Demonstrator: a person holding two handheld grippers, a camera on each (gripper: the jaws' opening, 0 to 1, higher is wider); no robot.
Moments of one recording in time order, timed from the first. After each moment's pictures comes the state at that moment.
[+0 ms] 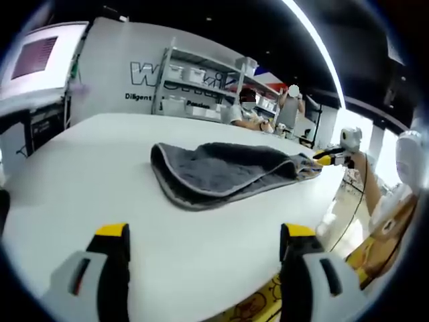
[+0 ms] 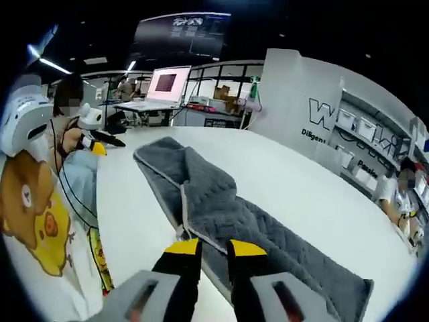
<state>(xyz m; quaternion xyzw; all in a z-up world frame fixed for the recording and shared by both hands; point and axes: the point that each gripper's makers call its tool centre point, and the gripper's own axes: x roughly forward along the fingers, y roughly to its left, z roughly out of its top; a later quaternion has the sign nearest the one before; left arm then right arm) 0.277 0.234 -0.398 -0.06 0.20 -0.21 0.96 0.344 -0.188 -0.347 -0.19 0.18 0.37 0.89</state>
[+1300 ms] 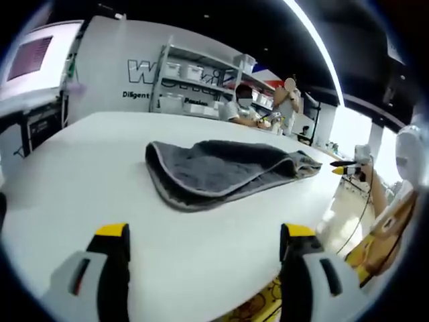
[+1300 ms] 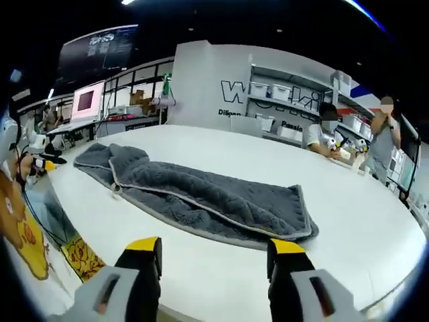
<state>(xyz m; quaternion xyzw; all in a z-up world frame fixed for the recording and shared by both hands) 0.281 0.227 -0.400 -0.05 0.21 -0.21 0.95 0.307 -0.332 -0.372 -0.09 0.21 0.17 0.96</state>
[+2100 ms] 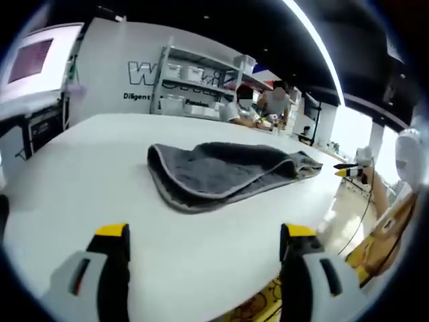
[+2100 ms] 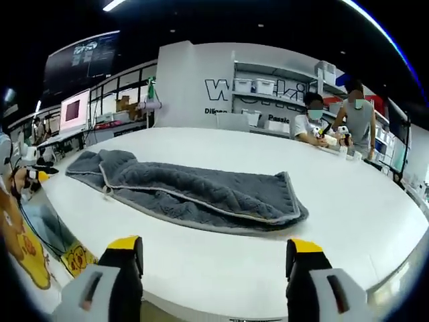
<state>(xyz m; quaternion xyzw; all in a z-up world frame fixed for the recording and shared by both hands) 0.280 0.230 -0.397 -0.05 0.20 -0.21 0.96 0.302 -0.351 -0.378 -0.05 0.21 0.13 0.97</state>
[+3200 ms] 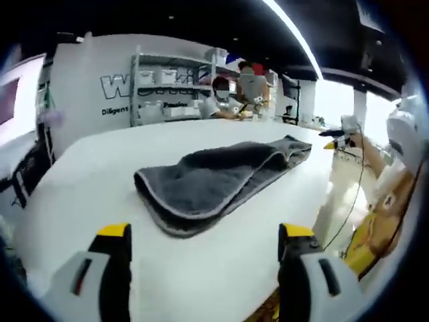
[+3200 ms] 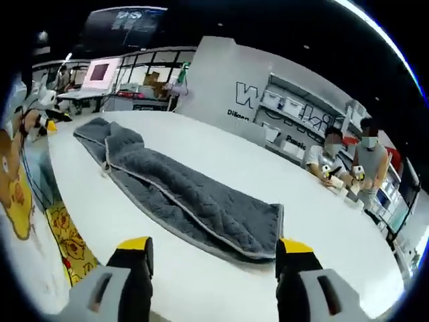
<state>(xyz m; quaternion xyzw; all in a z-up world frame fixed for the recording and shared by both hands) 0.297 0.215 -0.369 0.06 0.18 -0.28 0.94 0.329 -0.351 -0.349 -0.18 0.20 0.21 0.94</state>
